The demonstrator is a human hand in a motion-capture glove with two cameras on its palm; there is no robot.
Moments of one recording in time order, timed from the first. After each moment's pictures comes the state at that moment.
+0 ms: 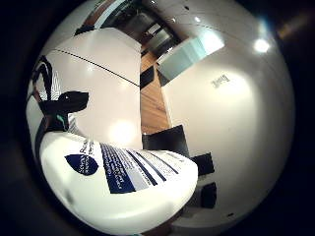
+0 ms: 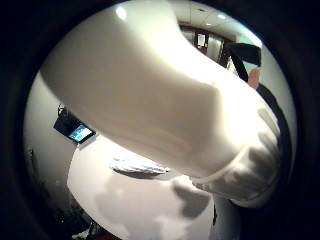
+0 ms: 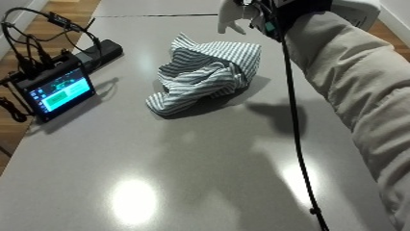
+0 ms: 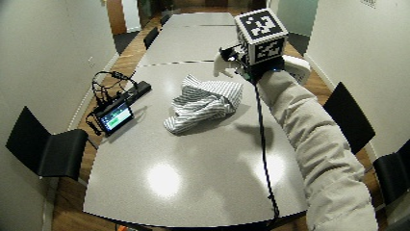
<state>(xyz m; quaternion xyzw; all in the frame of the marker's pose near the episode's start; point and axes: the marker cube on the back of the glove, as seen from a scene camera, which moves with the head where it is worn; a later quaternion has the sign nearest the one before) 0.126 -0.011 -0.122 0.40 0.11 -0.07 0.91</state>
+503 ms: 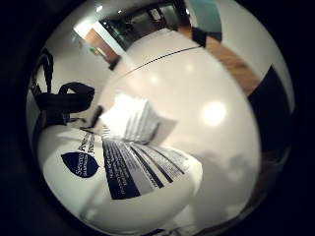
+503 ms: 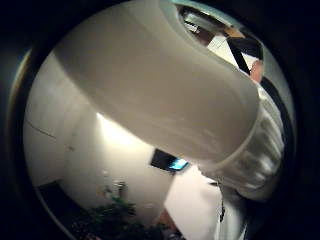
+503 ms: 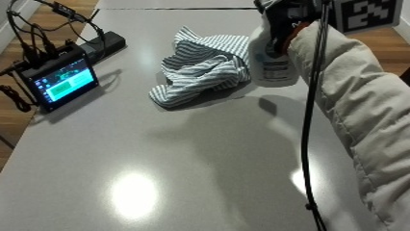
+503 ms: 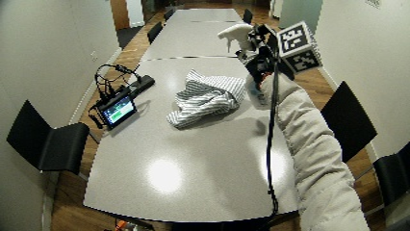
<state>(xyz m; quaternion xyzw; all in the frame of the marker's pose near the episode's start) 0.142 -0.011 -0.115 0.37 -0.37 -0.08 0.85</state>
